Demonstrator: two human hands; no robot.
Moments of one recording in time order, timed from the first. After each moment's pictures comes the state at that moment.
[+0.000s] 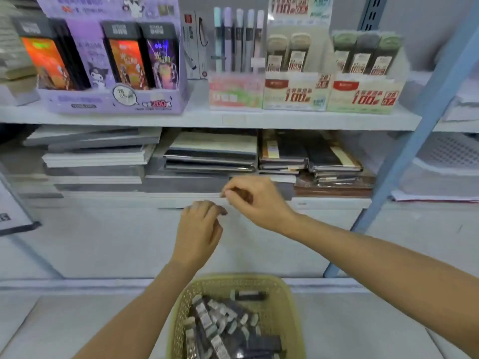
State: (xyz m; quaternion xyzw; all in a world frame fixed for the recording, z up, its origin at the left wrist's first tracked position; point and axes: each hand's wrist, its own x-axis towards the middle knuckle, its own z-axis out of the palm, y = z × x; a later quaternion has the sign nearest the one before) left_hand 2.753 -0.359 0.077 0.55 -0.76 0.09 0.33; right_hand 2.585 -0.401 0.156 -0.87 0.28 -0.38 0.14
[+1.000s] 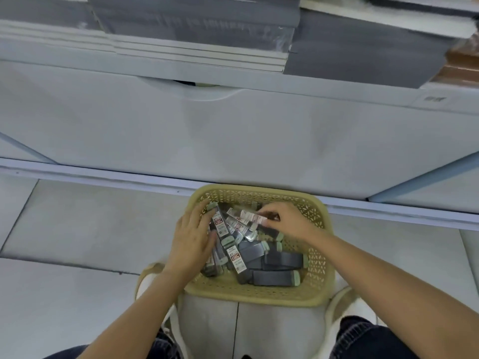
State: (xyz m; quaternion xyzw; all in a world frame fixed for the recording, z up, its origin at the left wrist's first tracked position) left_hand 2.799 -0.274 -0.153 0.69 -0.69 -0.18 0.13; right_hand 2.571 -0.398 -0.164 -0.79 0.46 0.02 0.41
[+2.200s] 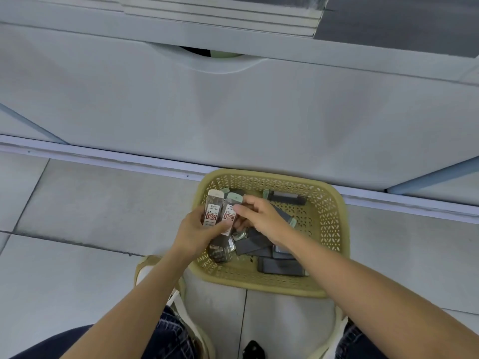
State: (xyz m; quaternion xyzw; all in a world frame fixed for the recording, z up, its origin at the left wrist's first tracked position) left_hand 2.805 -0.270 -0.149 0.72 -0.33 -0.52 0.32; right_hand 2.641 -0.352 -0.179 -0.49 0.43 -0.15 0.74
